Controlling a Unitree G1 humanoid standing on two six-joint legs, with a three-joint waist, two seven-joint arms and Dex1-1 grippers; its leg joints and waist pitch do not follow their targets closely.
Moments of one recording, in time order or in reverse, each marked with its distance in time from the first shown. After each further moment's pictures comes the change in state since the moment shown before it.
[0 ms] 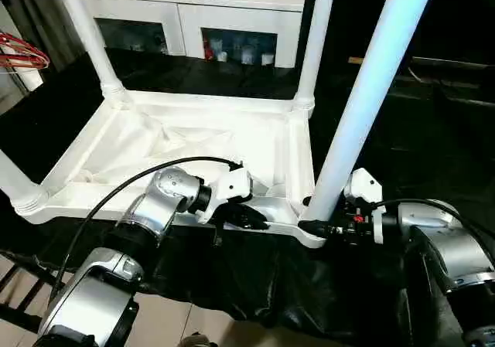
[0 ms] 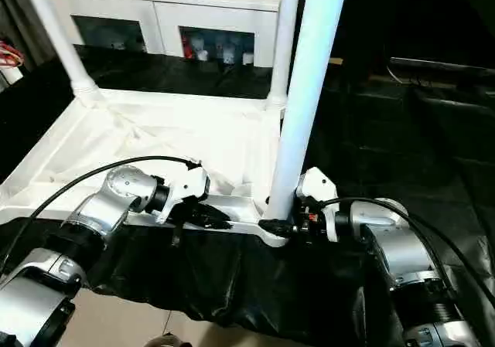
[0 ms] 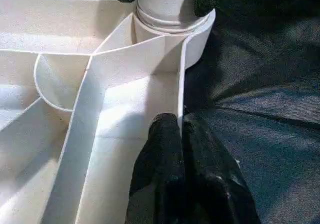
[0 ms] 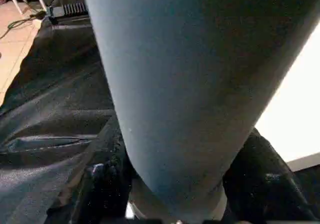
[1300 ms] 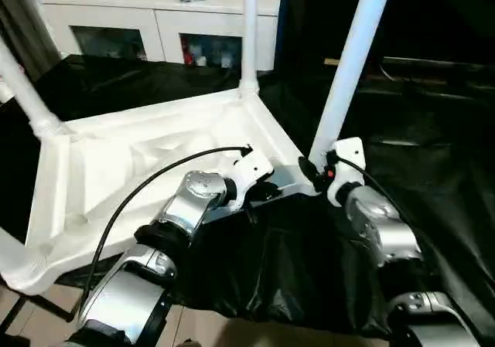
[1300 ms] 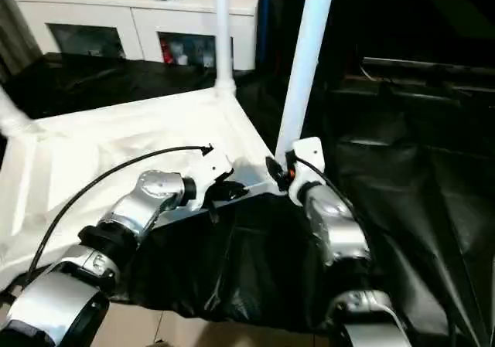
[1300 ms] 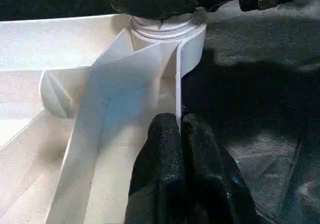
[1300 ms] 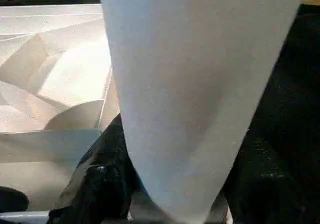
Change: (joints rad) left arm -0.050 -0.172 0.071 0.098 0.057 0.125 0.490; right arm -0.186 0.383 -0.203 0.344 -0.103 -0.061 -0.831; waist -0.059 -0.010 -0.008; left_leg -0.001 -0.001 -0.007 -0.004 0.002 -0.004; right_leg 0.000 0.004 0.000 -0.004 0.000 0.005
